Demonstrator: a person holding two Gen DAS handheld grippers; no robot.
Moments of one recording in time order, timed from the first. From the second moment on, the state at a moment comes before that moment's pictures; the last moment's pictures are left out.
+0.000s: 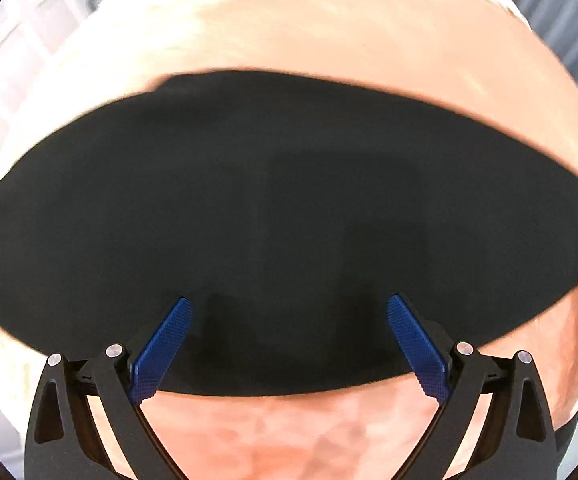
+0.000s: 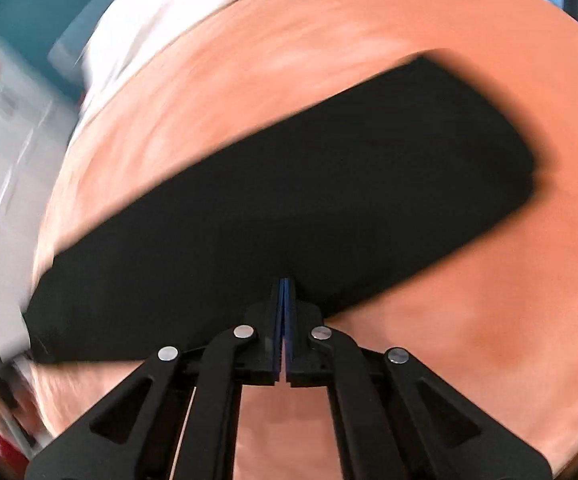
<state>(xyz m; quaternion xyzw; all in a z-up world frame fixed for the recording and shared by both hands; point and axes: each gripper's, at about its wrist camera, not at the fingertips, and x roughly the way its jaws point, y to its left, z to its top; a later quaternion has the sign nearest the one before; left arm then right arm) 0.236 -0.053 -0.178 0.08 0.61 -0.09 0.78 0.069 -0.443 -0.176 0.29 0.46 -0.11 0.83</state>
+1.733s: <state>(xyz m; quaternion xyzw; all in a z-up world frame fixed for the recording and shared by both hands) 0.344 0.121 -0.099 0.07 0.54 -0.16 0.82 0.219 -0.073 -0.070 0.32 0.49 0.32 0.75</state>
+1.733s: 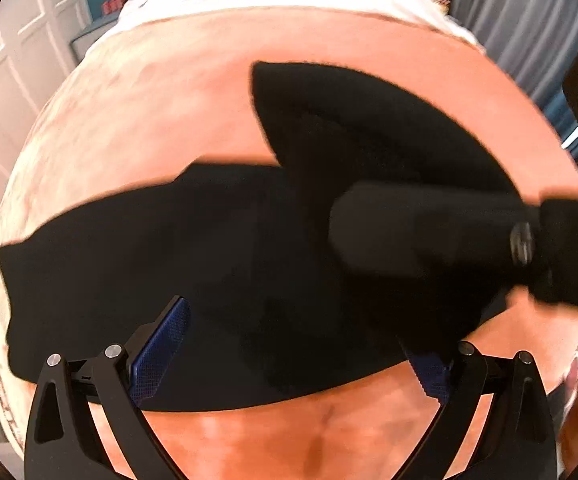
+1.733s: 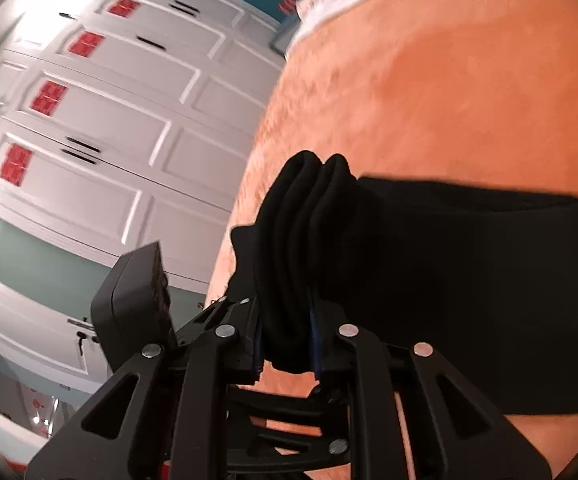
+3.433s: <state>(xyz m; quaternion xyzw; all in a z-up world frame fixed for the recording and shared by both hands) 0.256 0.182 -0.014 -0.16 0.37 -0.18 0.90 0.122 -0.138 -0.086 0.28 0.47 0.13 0.83</state>
